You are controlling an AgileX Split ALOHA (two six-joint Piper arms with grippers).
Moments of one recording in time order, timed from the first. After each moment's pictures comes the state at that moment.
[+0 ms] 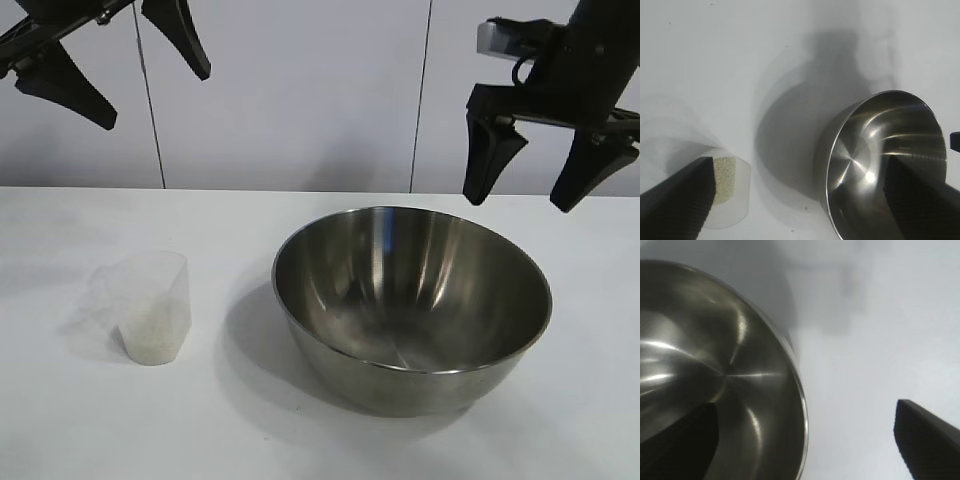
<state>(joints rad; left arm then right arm) -0.28 1.76 -1.50 -0.45 0.93 -0.08 0.12 1.91 -1.45 0.20 1.02 -0.25</state>
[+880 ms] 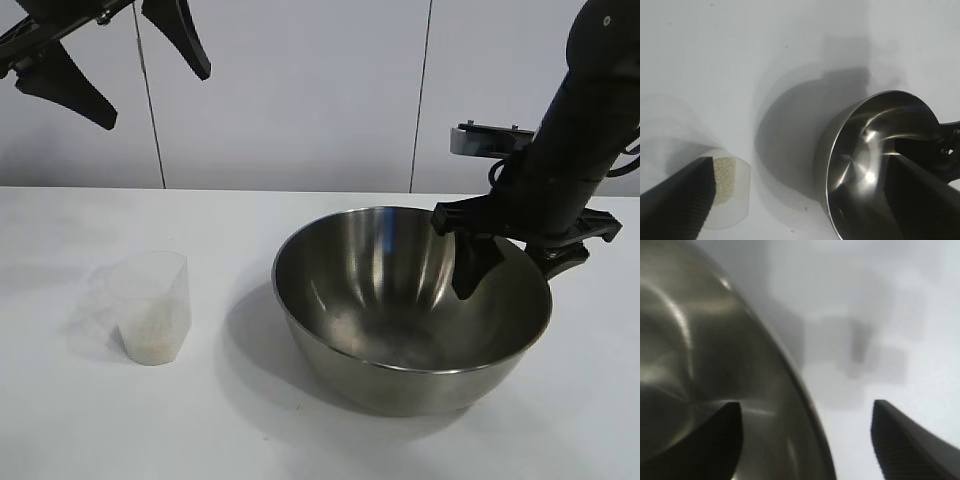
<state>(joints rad) -0.28 1.76 -1.50 -0.45 0.93 -0.08 0.20 1.92 -1.18 0.19 0.65 -0.15</state>
